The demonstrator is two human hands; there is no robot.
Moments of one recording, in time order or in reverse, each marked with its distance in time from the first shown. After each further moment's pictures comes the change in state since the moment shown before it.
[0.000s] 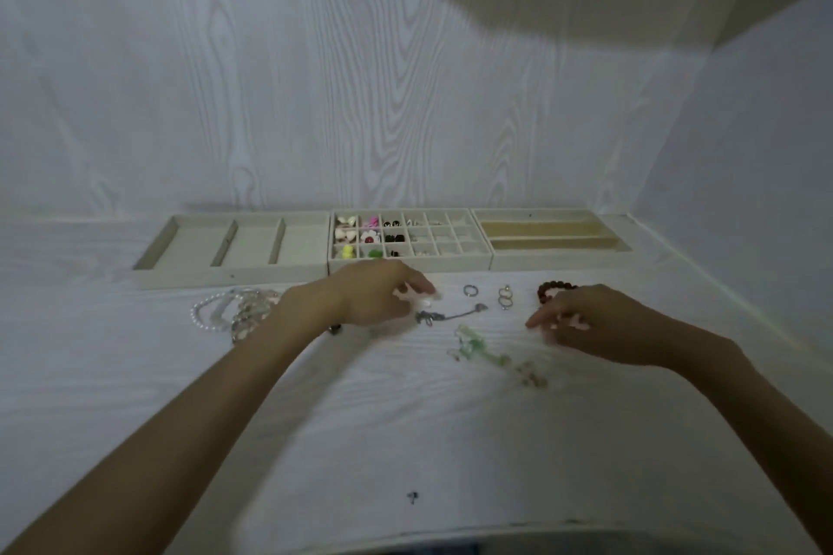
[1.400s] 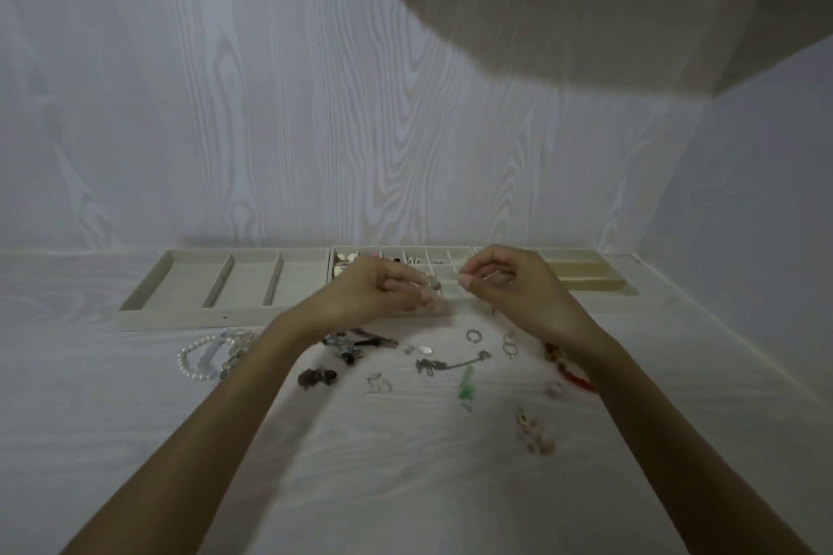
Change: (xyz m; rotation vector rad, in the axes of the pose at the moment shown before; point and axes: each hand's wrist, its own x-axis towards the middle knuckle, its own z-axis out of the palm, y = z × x) left_hand 0.005 -0.009 -0.021 -0.773 0.282 0.066; right_hand 0.071 -0.066 -0.019 0.682 0.469 -0.054
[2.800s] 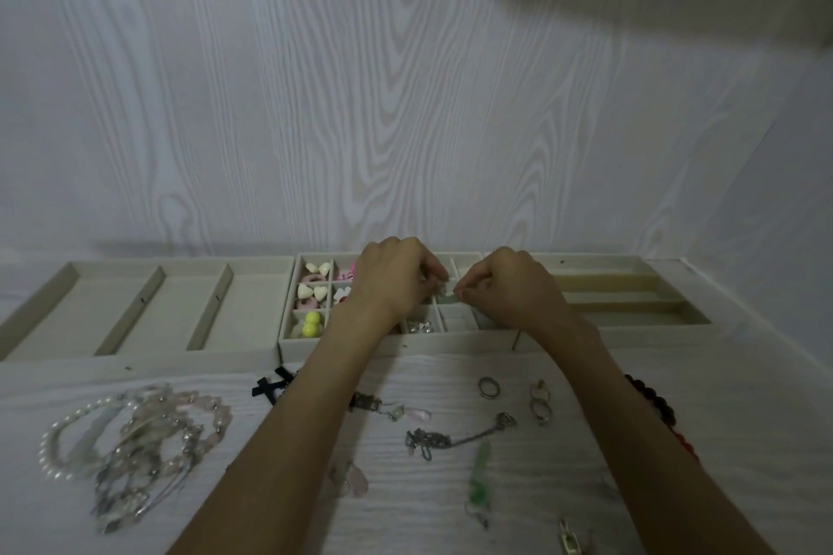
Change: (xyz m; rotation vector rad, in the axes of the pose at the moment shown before) left_hand 0.134 -0.060 0.018 0.784 0.247 -0.040; right_hand 0.109 0.082 0.028 -0.523 -0.056 0.156
